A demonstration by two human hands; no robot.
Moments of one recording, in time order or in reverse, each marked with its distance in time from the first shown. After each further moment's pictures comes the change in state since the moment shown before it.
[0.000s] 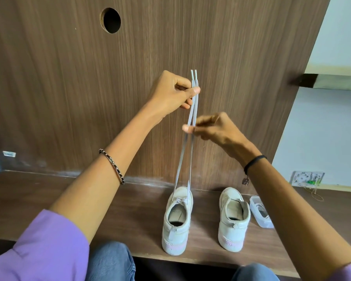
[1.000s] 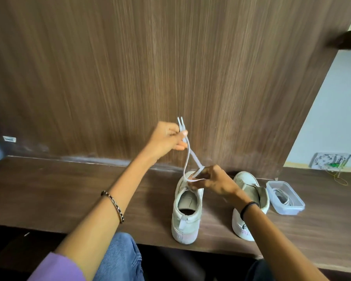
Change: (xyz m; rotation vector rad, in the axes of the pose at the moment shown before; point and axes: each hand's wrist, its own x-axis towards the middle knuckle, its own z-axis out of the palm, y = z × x) left_hand -0.083 -0.135 0.038 -0.142 -0.150 -0.448; right_hand -0.067 0.160 0.088 0.090 -0.154 0.344
